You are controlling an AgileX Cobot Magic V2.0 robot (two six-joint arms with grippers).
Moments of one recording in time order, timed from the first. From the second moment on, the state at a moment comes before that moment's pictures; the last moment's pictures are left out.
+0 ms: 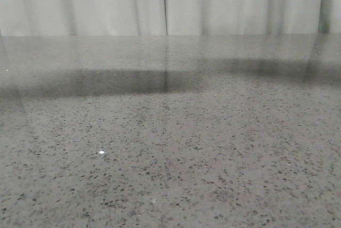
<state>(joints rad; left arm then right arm) -0.15 0.99 -0.84 -1.07 0.52 0.21 0.13 0.68 -0.49 0.45 -0.24 0.46</state>
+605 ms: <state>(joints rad) -0.15 0.99 -0.84 -1.19 0.63 0.21 0.13 0.59 -0.50 0.48 0.09 0.46</state>
